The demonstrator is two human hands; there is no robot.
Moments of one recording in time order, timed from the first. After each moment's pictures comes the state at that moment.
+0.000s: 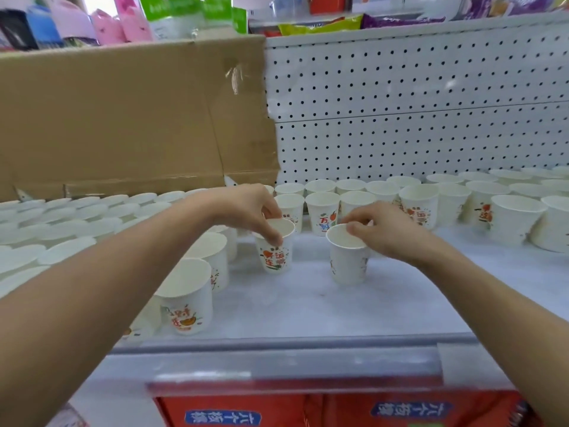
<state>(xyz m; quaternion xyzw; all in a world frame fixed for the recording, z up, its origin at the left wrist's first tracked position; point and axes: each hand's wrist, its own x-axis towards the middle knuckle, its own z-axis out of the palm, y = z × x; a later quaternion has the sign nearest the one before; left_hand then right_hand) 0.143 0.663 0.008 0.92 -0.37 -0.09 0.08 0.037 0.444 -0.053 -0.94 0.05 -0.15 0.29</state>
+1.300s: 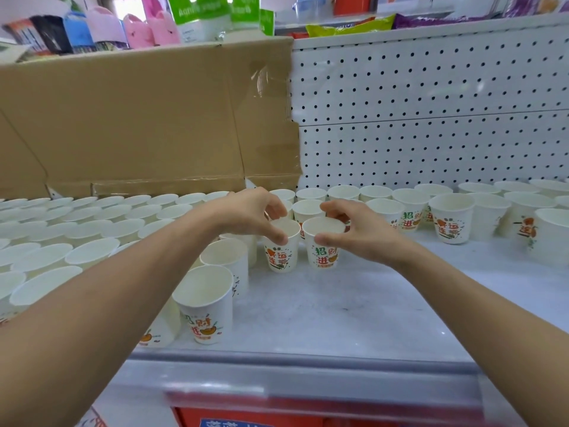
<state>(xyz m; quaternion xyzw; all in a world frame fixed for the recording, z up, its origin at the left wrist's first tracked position) 0.176 0.688 -0.005 0.94 -0.31 -0.03 0.13 0.096 0.478 -0.062 -0.92 -0.05 -0.16 0.36</state>
